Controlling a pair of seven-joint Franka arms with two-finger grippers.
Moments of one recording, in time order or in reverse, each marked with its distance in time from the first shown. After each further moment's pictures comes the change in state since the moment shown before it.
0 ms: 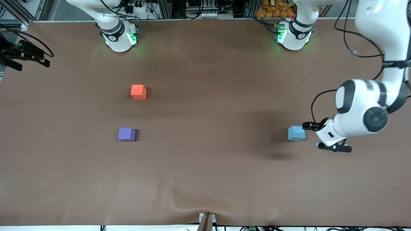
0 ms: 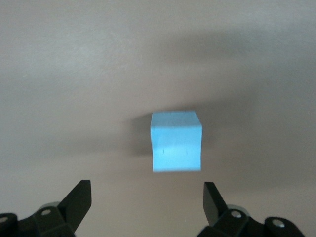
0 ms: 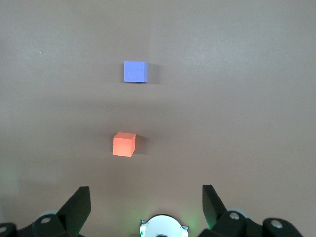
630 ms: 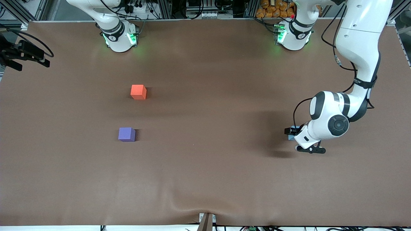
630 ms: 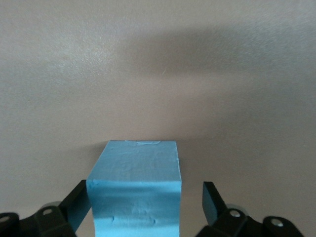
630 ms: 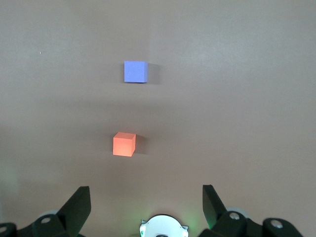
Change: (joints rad) left arm -0.045 0.108 -0.001 -0.088 0.000 0.207 -0.076; right arm 0.000 0.000 0.000 0.000 0.001 0.000 0.000
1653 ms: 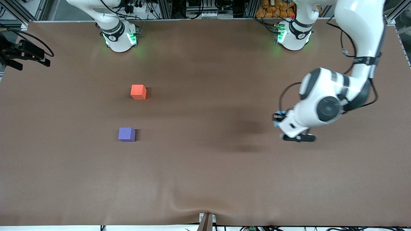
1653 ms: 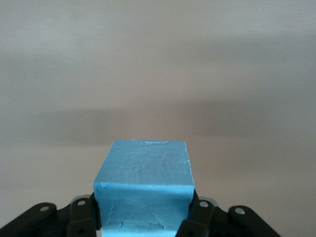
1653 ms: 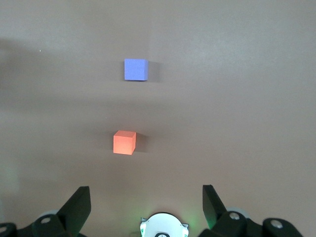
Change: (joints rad) left arm -0.041 -0.162 -0.247 0.171 -0.001 -0.389 -0.333; right arm 0.000 0.000 0.000 0.000 0.001 -0.008 0.000
